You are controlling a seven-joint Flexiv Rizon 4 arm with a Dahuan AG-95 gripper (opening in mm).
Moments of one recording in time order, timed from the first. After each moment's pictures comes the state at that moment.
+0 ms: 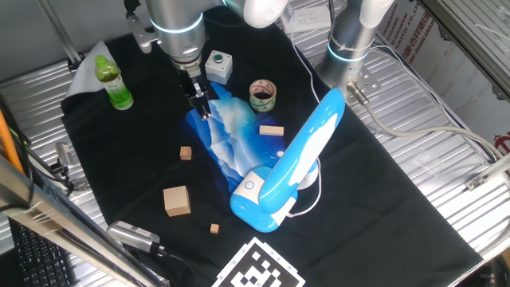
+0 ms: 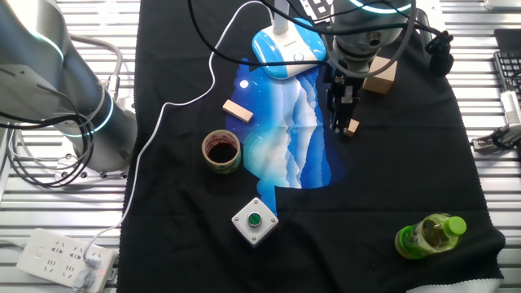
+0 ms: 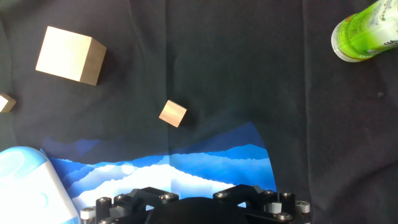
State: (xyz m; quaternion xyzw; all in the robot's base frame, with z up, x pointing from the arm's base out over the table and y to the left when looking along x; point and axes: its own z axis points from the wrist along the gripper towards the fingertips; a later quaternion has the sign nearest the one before) arm 0.500 0.000 0.170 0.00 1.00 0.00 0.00
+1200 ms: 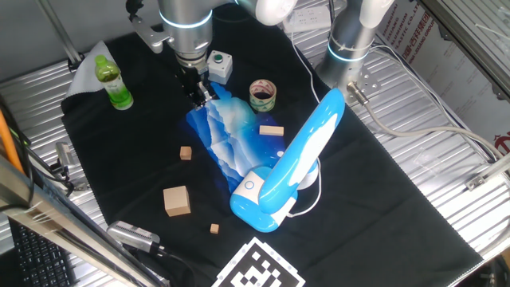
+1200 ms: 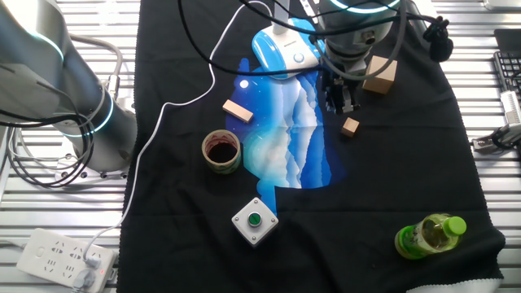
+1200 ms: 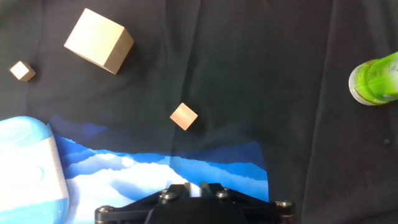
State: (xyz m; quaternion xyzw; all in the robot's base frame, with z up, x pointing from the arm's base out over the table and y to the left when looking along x) arm 0.499 0.001 0.173 -0.11 0.99 0.00 0.03
